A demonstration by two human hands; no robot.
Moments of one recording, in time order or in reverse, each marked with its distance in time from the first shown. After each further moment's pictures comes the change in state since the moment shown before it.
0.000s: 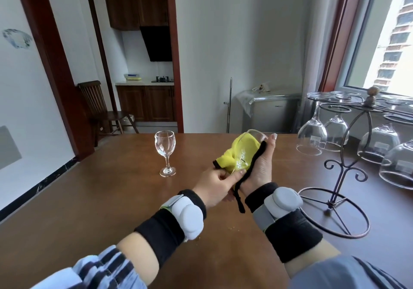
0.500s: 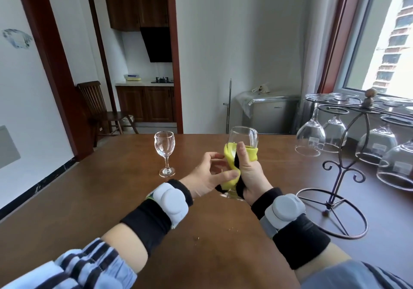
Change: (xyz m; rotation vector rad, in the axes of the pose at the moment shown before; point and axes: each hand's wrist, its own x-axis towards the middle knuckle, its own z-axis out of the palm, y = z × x) left_hand 0.011 0.000 -0.027 -0.005 -0.126 0.011; right_hand -0.015 0.000 -0.010 -0.457 -0.113 0.070
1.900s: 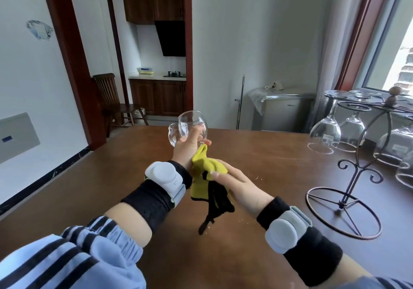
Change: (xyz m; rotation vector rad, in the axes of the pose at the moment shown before) left_hand -0.010 0.026 -0.040 -0.517 0.599 -0.135; right_hand -0.038 0.019 0.023 -0.556 -0.519 -0.023
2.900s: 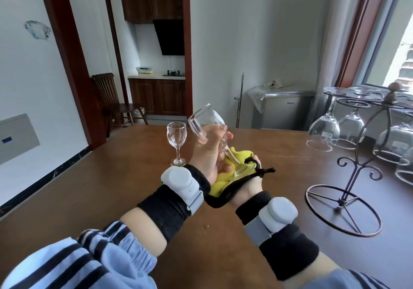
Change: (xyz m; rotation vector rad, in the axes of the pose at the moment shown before) left_hand -0.027 -0.016 0.034 -0.214 -0.299 0.083; right_hand 0.025 0.007 0.004 1.241 0.381 0.059
